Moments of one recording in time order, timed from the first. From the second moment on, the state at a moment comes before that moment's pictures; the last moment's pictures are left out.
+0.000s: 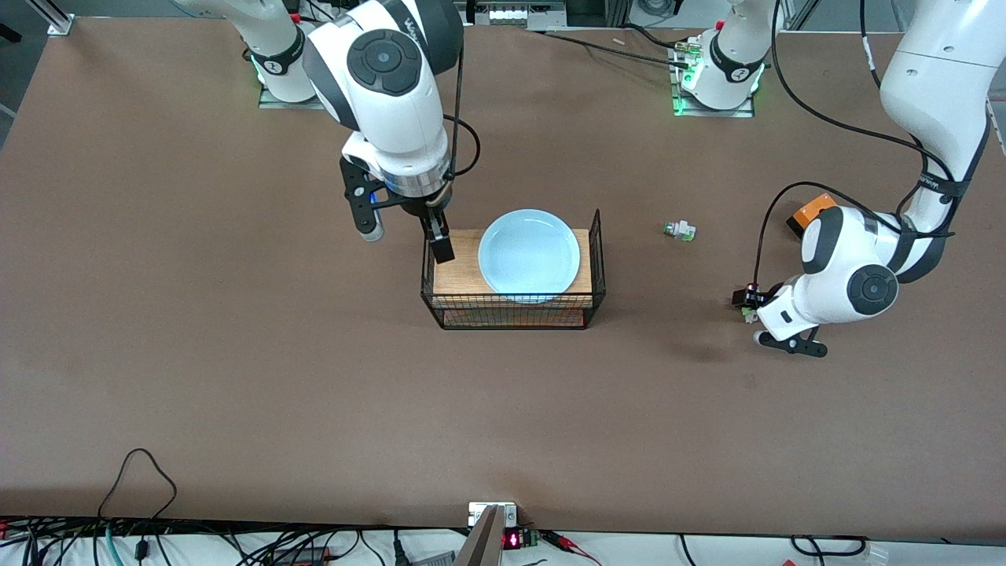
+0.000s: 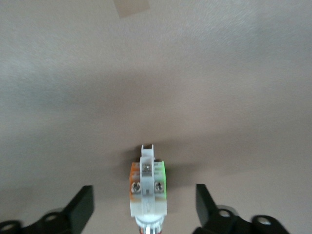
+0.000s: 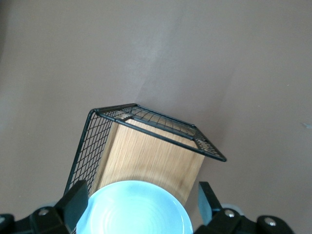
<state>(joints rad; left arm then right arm) 0.37 0.59 -0.40 -1.86 0.28 2.19 0.01 0.71 0.43 -0.04 -1.39 -0.04 1.88 1.91</state>
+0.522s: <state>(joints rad) 0.37 0.51 -0.54 -1.67 0.28 1.81 -0.10 0.77 0.49 -0.03 -1.37 0.02 1.91 1.77</state>
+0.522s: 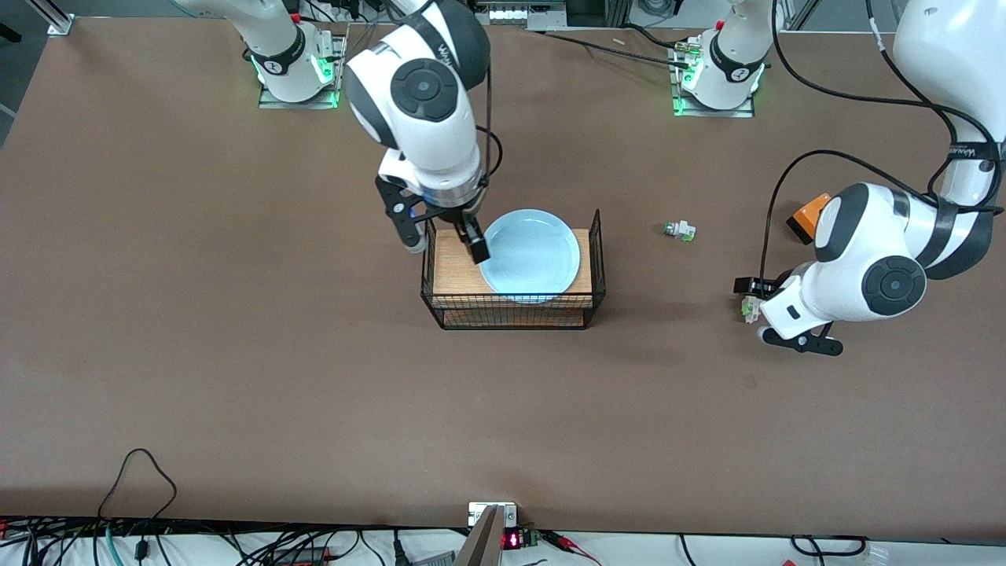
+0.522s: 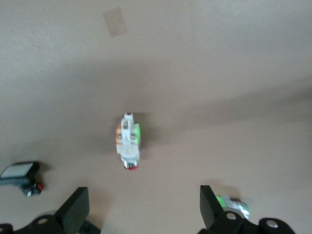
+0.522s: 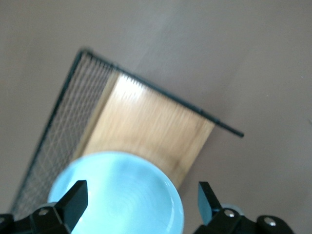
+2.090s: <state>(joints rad) 0.33 0.27 -0.52 -1.44 0.11 1.46 -0.17 0.82 0.64 -0.05 -1.35 -0.05 1.94 1.65</state>
